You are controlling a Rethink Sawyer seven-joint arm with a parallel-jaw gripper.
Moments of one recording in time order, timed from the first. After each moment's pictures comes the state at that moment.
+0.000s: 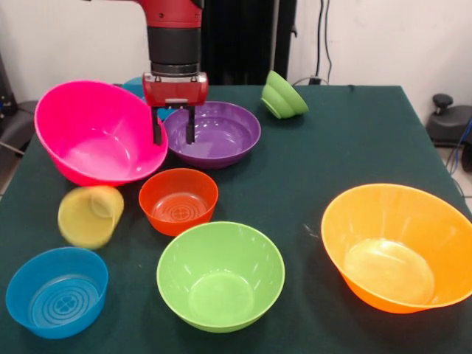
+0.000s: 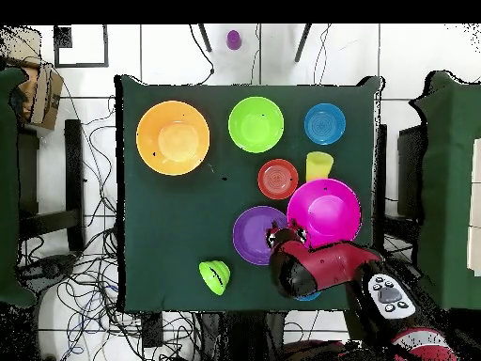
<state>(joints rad) -0.61 -0.56 0.13 1.88 -0.90 -0.05 1.95</state>
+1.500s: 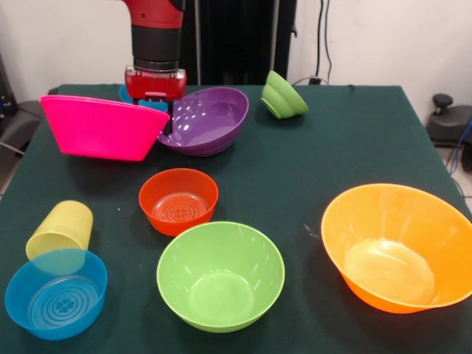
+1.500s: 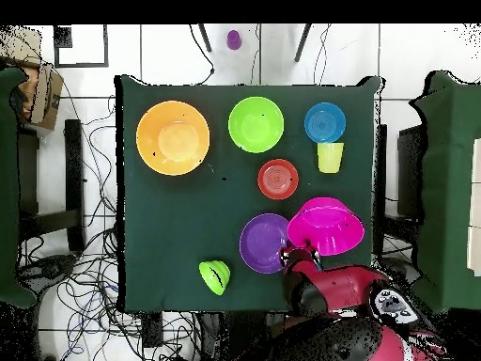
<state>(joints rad) -0.59 -0.47 -0.04 1.88 -0.88 -0.18 1.95</state>
